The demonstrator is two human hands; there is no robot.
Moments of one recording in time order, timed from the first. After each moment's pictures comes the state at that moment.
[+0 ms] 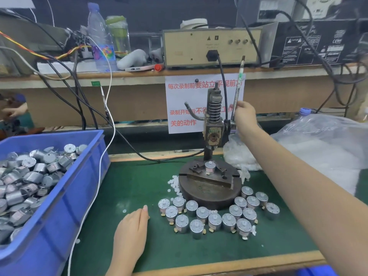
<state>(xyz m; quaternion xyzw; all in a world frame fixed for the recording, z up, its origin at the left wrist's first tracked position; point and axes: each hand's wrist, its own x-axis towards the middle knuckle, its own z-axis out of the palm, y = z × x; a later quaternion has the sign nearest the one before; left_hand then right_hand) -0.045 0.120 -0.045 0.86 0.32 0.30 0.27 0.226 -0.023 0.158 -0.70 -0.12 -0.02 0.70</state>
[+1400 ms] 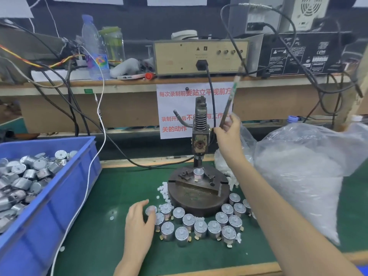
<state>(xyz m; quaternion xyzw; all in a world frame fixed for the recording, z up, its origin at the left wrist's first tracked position) -0.003 0.092 -0.039 0.81 0.32 0.33 0.37 0.189 -0.039 0.126 -0.67 -0.21 -0.07 0.71</state>
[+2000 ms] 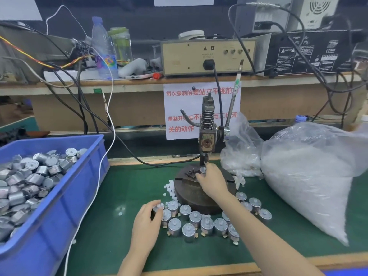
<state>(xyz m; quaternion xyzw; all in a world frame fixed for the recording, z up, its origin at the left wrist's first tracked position) -0.007 0.097 -0.046 0.80 0.28 0.31 0.43 0.167 -0.010 0.023 -0.89 -0.27 -0.03 0.36</state>
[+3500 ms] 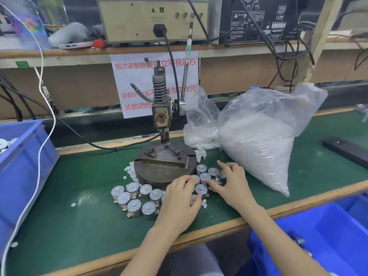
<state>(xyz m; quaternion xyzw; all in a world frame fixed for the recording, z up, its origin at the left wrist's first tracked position) 0.053 -0.033 -0.026 0.95 0.00 0.24 0.20 0.166 -0.177 -0.038 -0.91 -0.25 -0.14 0.31</state>
